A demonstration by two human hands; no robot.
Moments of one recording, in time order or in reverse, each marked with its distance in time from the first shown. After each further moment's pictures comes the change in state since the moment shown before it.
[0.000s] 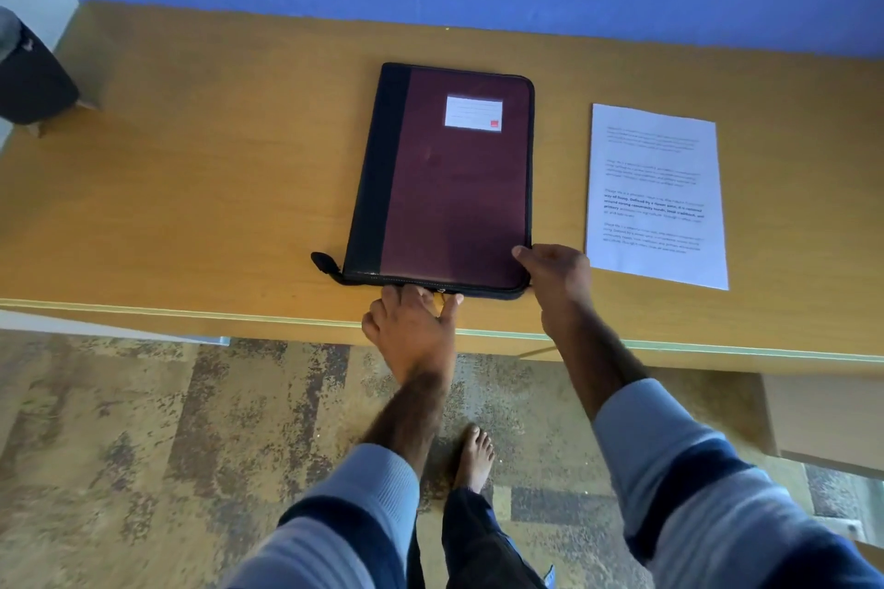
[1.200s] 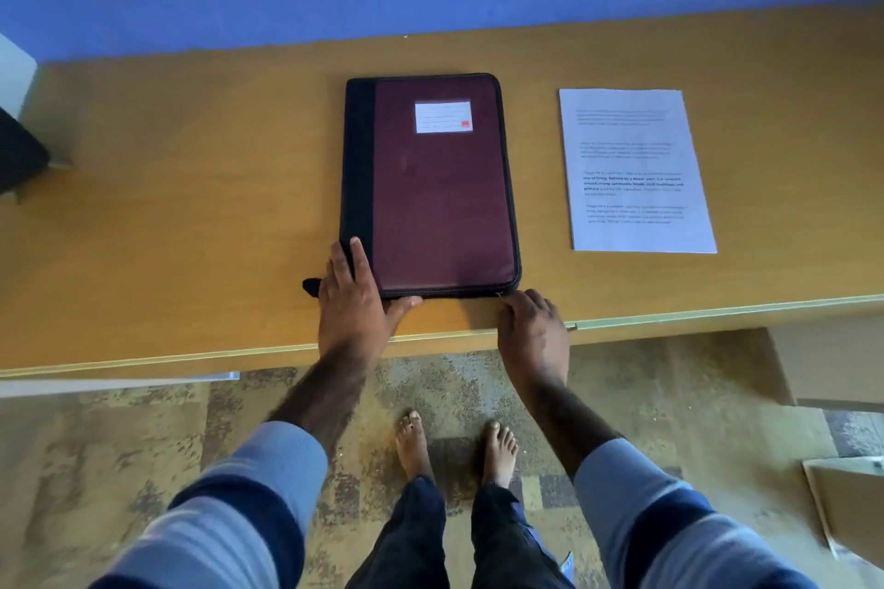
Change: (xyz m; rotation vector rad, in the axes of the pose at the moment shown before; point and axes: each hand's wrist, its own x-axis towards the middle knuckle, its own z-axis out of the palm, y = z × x) left_hand 0.081 -0.048 -0.045 0.263 -0.296 0.365; right_hand -0.051 0.080 0.013 -0.704 0.196 -0.553
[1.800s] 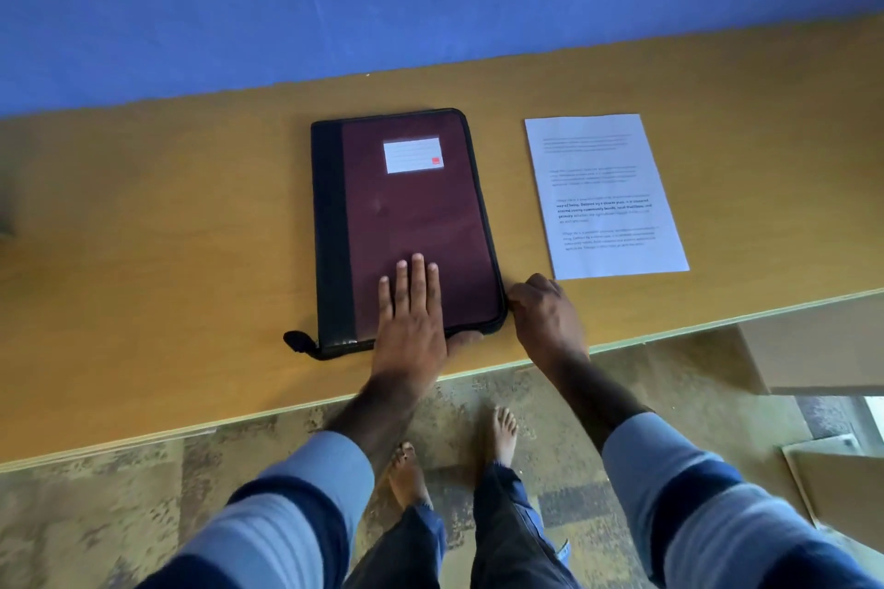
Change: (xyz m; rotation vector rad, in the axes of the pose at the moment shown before) left_hand 0.024 0.077 0.010 0.349 -0.087 0.396; right_hand 0.072 0.020 -0.027 -0.119 -0.103 -0.114
